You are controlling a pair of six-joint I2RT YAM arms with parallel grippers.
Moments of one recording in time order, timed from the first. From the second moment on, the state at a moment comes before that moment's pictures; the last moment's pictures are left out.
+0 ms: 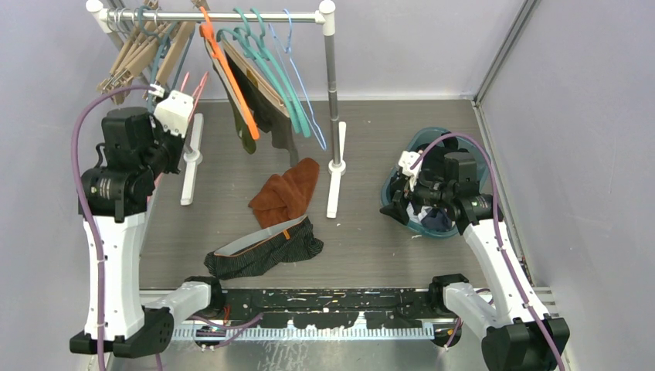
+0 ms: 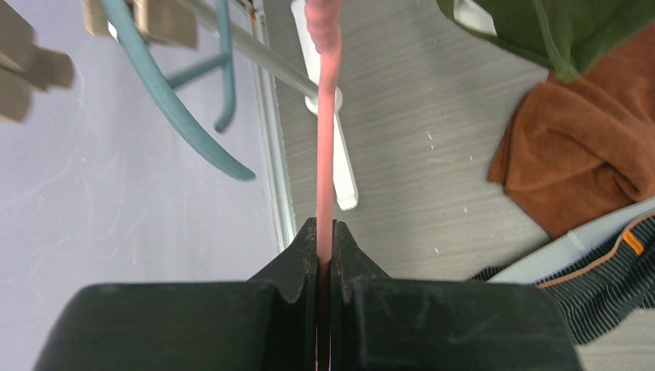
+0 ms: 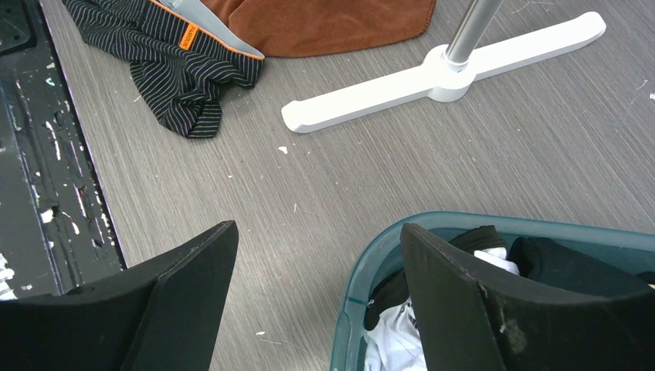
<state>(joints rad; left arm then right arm) -0.07 1.06 1.68 -1.15 -0.13 0.40 0.11 0.92 0.84 -0.61 -0.86 -0.60</state>
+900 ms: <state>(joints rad) 0.06 1.45 2.10 -1.08 -0.05 0.29 0.16 0.91 0.84 -0.61 -0.81 -0.62</state>
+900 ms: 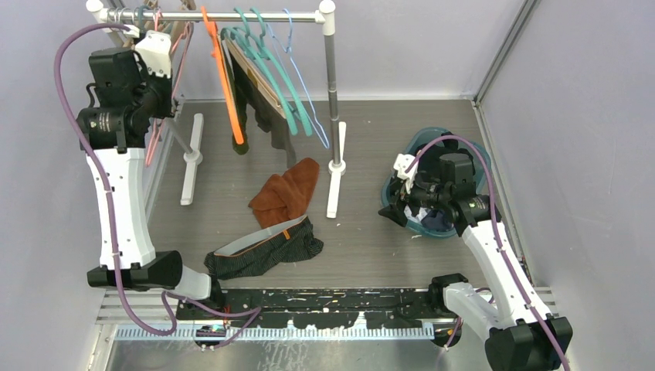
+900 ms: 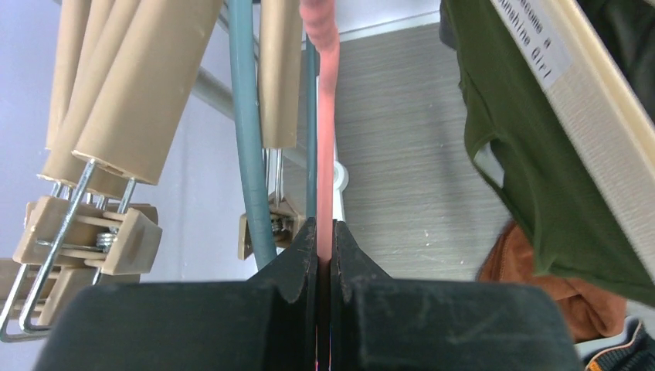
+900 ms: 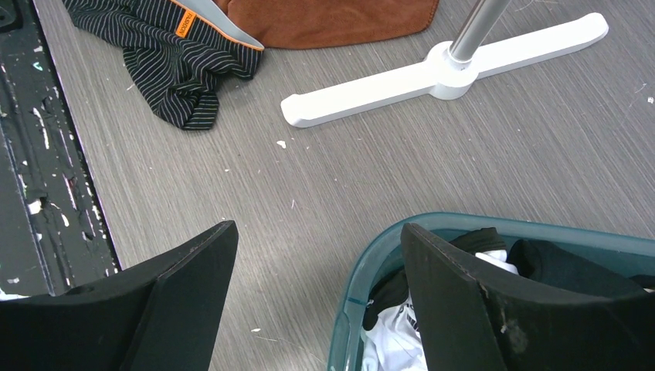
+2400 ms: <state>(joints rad) 0.07 1.48 1.98 -1.02 0.22 0.15 0.18 0.92 0.82 -0.61 -0.77 -0.62</state>
